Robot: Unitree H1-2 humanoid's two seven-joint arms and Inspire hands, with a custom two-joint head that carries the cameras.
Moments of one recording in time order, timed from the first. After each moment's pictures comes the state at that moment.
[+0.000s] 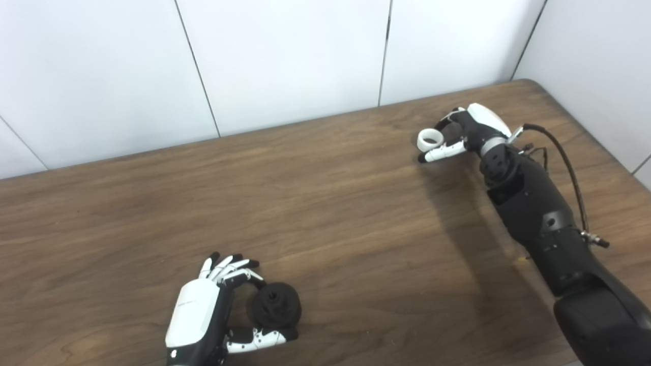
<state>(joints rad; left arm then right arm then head) 0.15 0.19 -0.35 -0.27 0.81 0.02 -0.02 -0.51 -0.47 0.05 0.33 -0.68 0.47 0.20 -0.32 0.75</state>
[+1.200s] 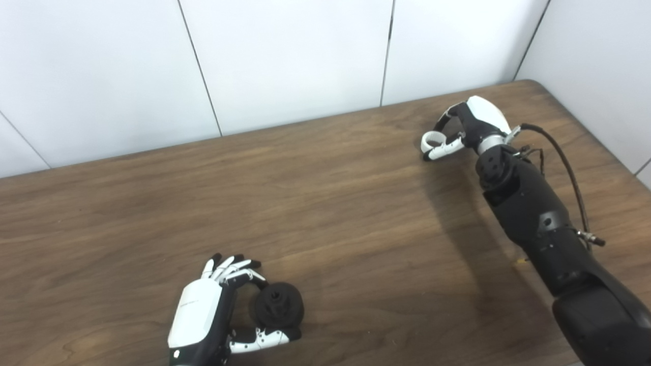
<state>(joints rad) 0.16 0.17 -0.35 -0.30 0.83 0.06 -0.05 -0.51 -0.48 0.09 0.36 -0.64 0.42 0.05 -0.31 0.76</state>
